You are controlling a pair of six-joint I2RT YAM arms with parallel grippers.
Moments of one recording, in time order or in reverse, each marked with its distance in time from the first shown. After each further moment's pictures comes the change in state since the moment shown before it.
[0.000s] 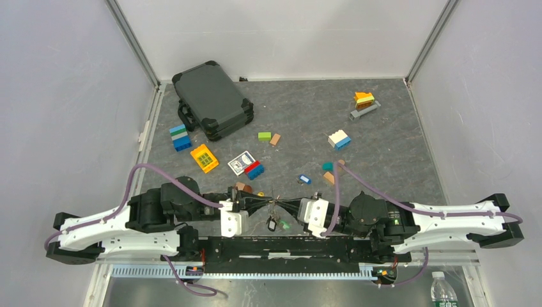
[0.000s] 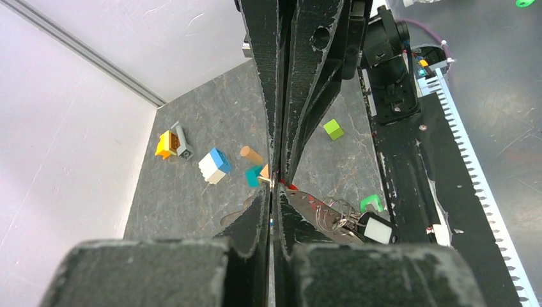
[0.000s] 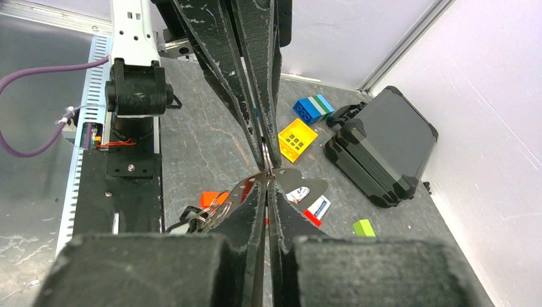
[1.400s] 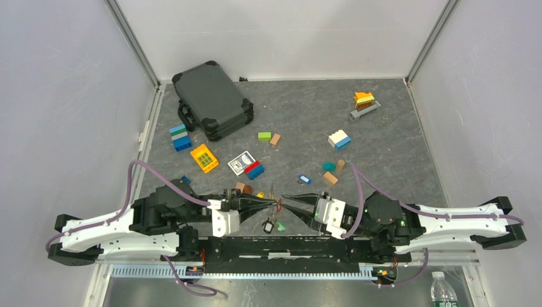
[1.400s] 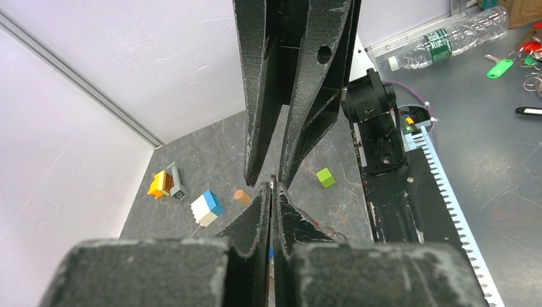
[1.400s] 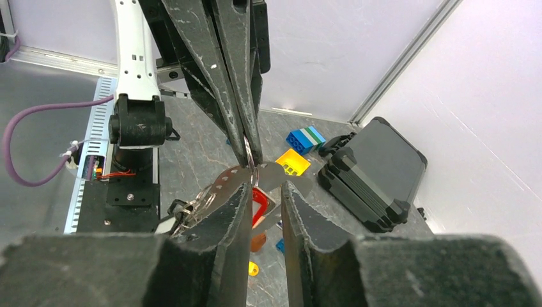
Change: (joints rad) left arm 0.003 -0.042 -0.093 0.208 0.070 -0.079; right arm 0.000 -0.090 -0.078 0.124 -0.039 -0.026
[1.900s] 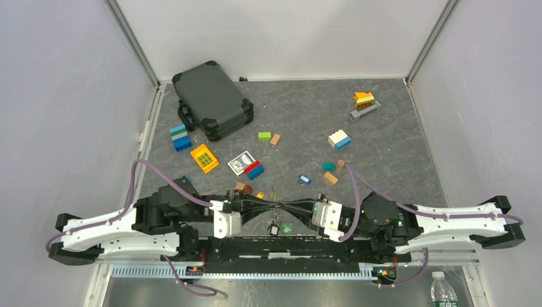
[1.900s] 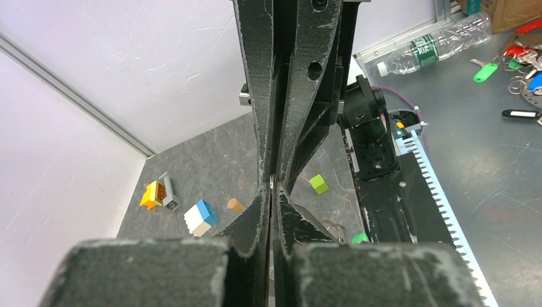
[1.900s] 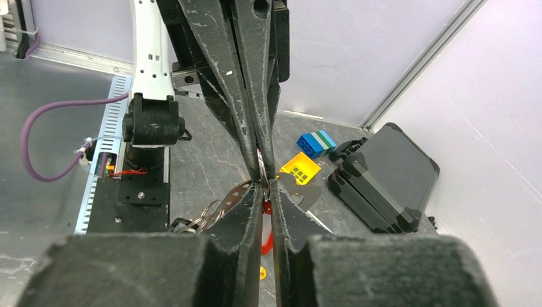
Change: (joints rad) left arm 0.000 0.023 0.000 0.020 0.041 -0.001; right arm 0.000 0.018 -0.001 0.009 -0.028 0.000
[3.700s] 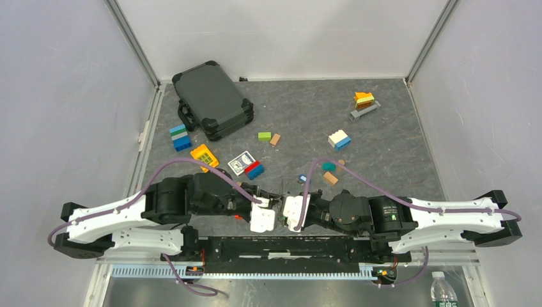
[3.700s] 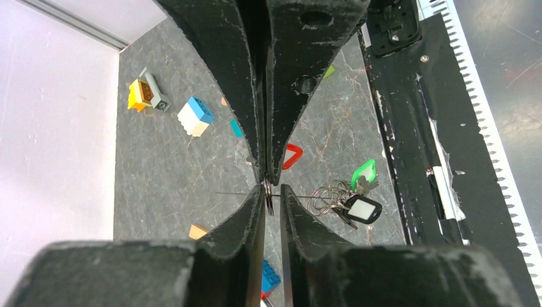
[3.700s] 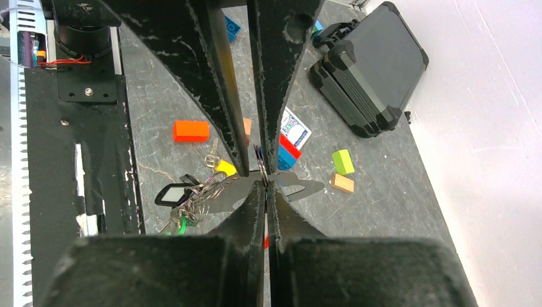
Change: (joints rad) left arm 0.000 0.256 0.294 -0.485 -0.164 0.117; right arm 0.000 0.183 0.248 -0.467 0.206 0.049
